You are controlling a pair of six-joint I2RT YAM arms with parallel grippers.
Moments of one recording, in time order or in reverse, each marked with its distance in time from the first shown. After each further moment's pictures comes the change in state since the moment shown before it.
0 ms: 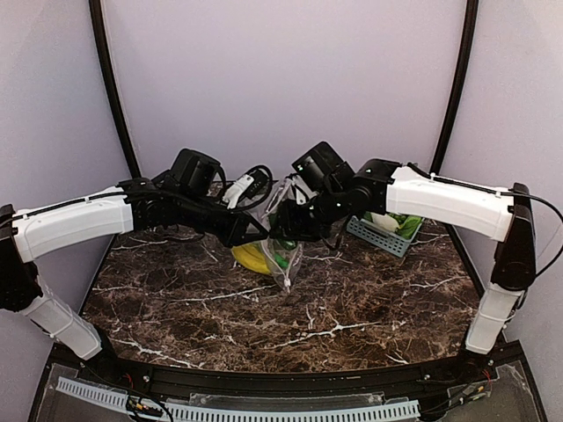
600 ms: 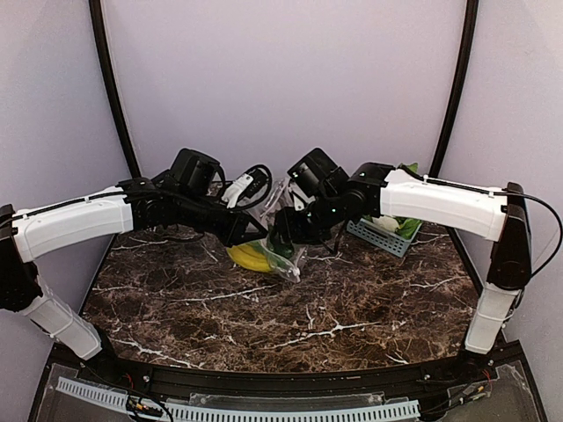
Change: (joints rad) left arm 0.000 0.000 0.000 -0.002 -0.012 0.004; right arm 0.009 0.034 0.001 -0.029 0.078 -0.090
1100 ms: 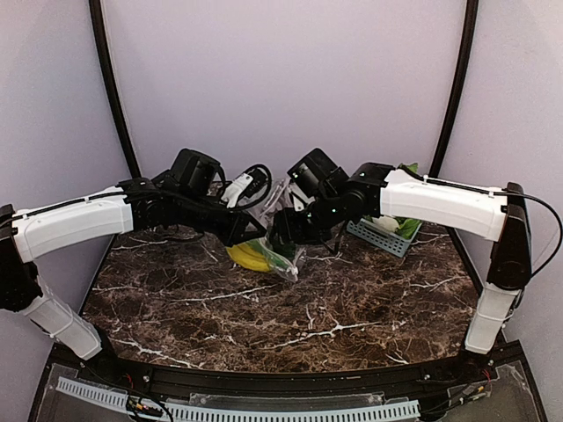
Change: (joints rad) left arm 0.000 0.000 0.000 -0.001 -0.036 0.003; right arm 0.000 0.000 0.000 -0.005 0.002 -0.020
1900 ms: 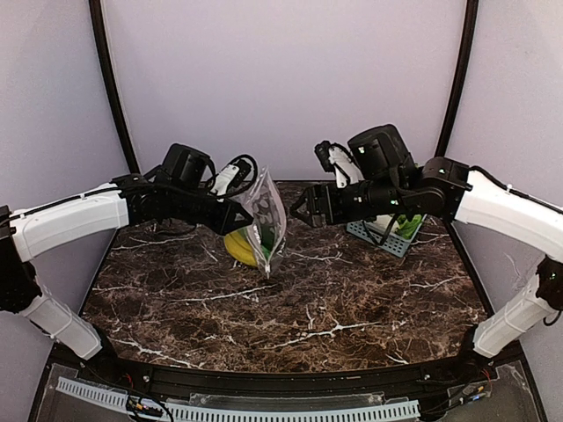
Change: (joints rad) left arm 0.074 -0.011 0.000 -0.006 -0.086 -0.042; right arm 0.017 -0.370 -0.194 0.128 0.072 -0.136
